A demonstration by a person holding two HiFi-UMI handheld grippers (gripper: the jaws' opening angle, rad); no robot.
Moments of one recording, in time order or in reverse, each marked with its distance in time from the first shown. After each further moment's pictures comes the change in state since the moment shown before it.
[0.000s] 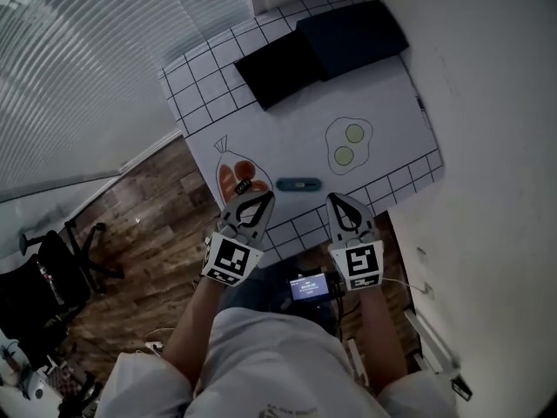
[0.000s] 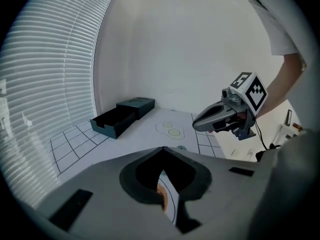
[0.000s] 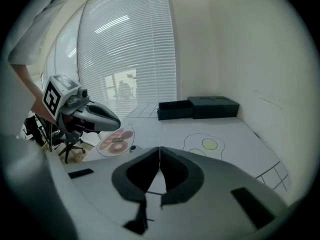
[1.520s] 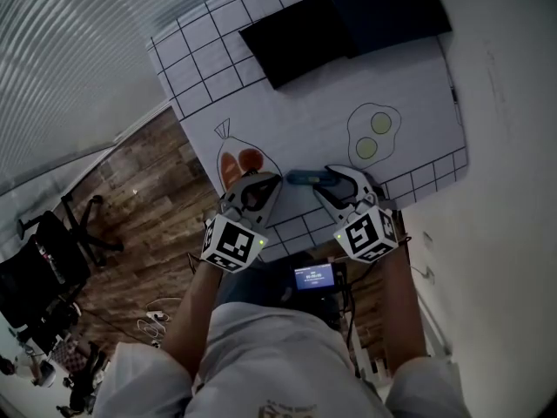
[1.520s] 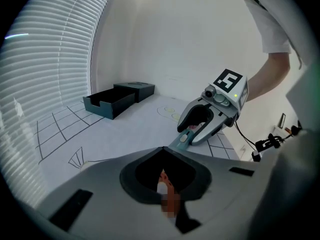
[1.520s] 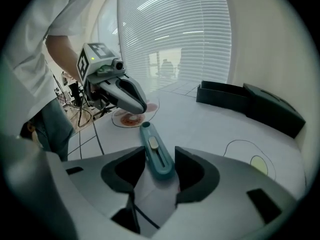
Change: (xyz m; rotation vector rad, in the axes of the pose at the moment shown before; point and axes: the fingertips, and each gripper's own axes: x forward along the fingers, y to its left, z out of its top) left arm 0.032 0.018 -0.047 -0.050 0.098 -0.086; right arm 0.075 0.032 -0.042 -0.399 0.216 0.405
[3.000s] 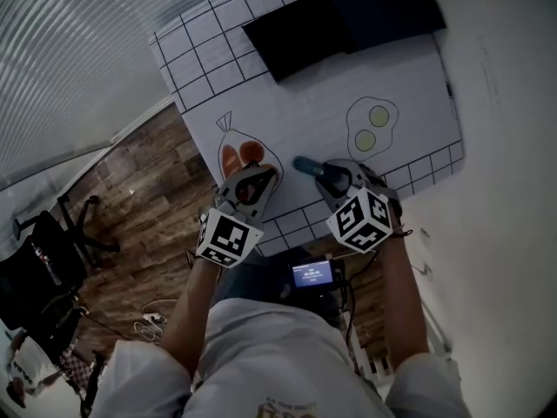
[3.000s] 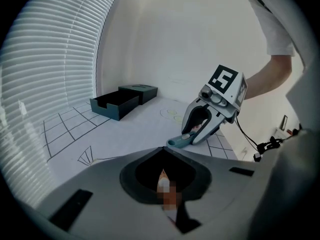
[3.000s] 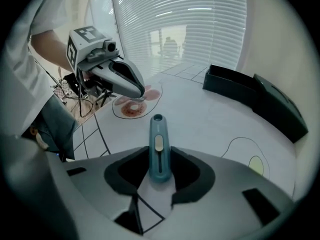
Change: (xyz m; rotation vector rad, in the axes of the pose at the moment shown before) left arm -0.015 0.007 0.000 -0.021 -0.015 0.024; right arm 0.003 0.005 -0.007 -0.012 0.249 0.040
